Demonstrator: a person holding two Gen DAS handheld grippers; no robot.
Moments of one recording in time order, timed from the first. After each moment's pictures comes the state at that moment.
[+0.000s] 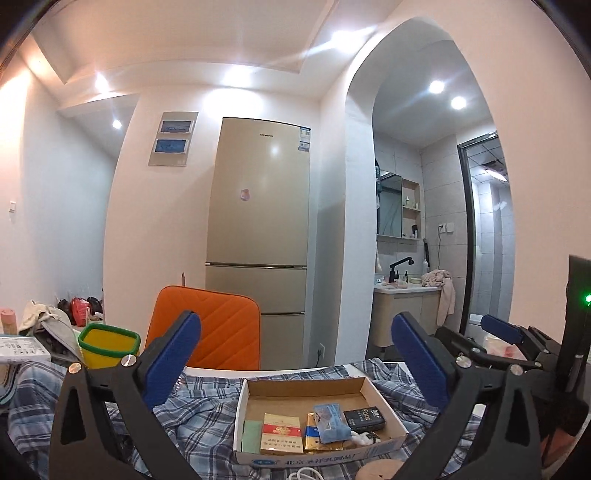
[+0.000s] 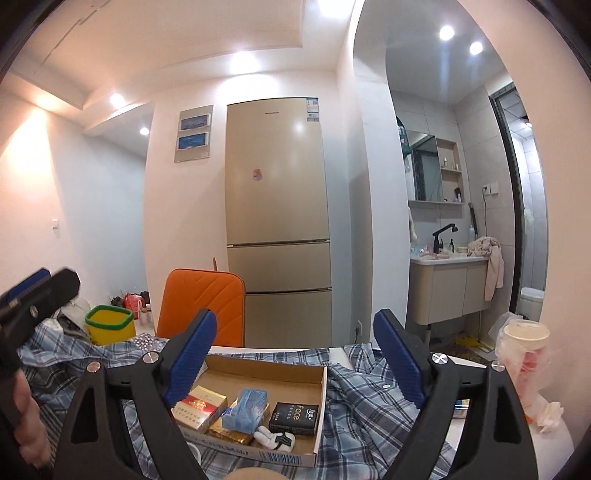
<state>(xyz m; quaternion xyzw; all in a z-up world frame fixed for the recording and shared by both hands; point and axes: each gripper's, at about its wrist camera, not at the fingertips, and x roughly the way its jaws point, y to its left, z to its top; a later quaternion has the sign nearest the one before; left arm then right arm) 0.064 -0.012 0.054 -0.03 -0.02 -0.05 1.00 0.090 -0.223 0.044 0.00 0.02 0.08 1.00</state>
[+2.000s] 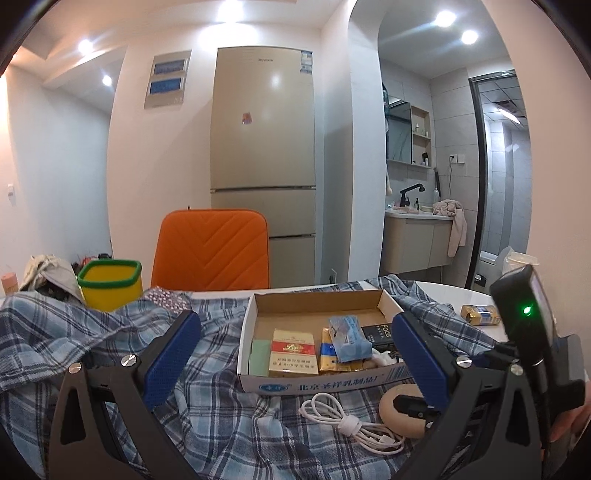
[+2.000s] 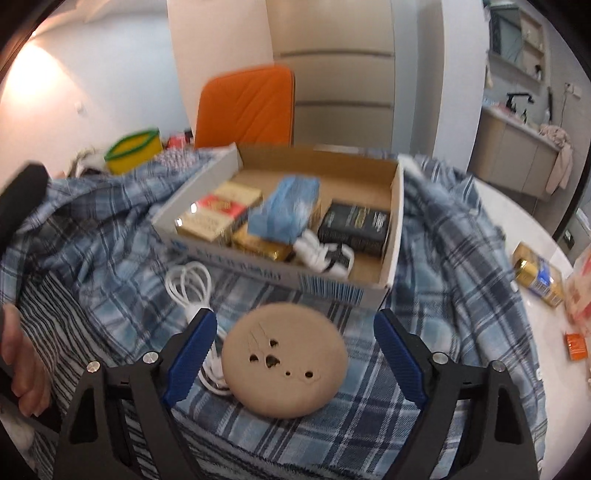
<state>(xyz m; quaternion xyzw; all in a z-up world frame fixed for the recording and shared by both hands) 0.095 -0.020 -0.003 0.00 0.13 -0.03 0.99 0.174 -0.193 -0.077 -0.05 0.41 0.18 0.89</state>
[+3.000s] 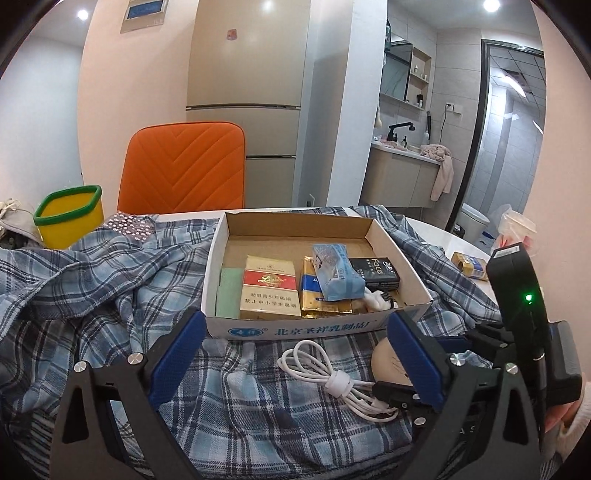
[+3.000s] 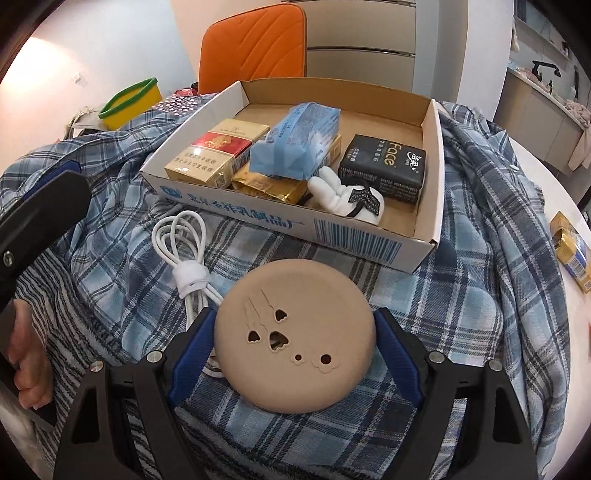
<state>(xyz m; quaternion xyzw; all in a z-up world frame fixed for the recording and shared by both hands) 0.142 -0.018 -0.035 -0.03 0.29 -0.08 0.95 0.194 -0.183 -0.105 -0.06 0.49 0.21 0.85</state>
